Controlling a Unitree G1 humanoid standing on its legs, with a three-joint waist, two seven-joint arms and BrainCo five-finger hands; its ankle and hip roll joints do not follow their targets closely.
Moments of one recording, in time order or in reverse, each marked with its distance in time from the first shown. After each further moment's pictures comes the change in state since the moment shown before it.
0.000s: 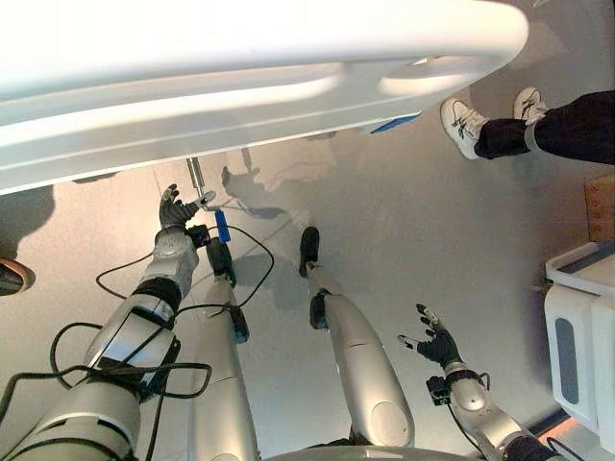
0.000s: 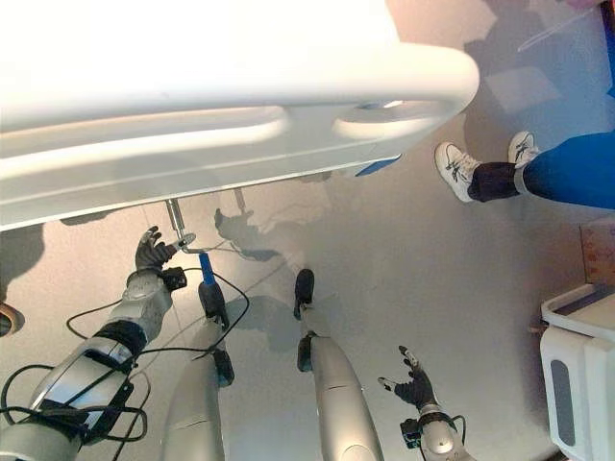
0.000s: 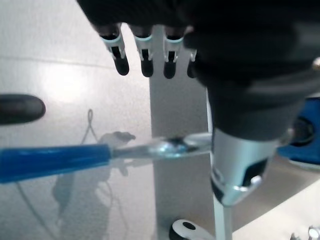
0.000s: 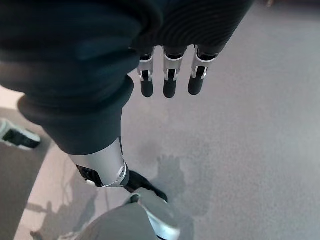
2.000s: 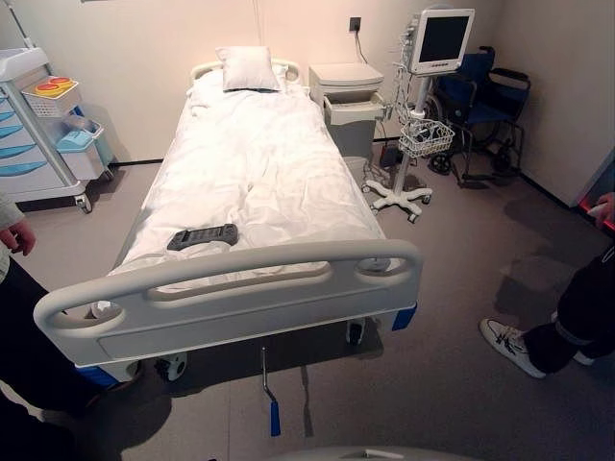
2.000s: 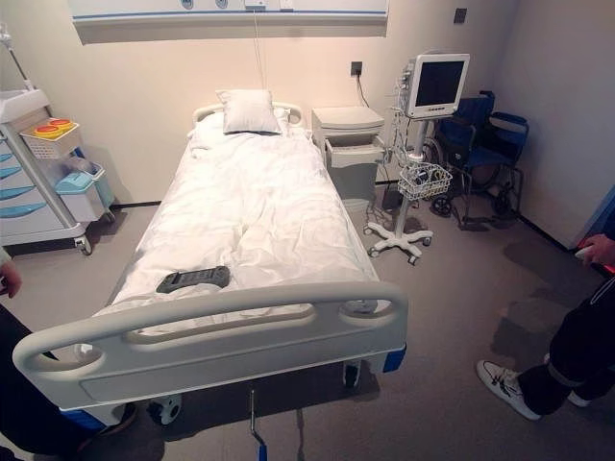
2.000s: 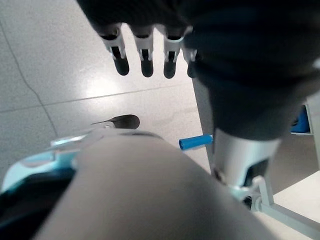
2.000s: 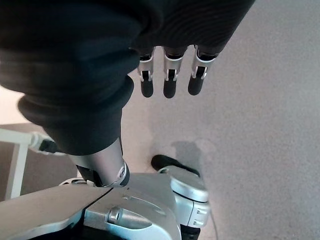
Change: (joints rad) left arm 0.848 -0.293 0.150 0.163 0.470 0.060 -0.273; right arm 0.206 0.173 -0.255 0.541 -0.149 0.145 0.221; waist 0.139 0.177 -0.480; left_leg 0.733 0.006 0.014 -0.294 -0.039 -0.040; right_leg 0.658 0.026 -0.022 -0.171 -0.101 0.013
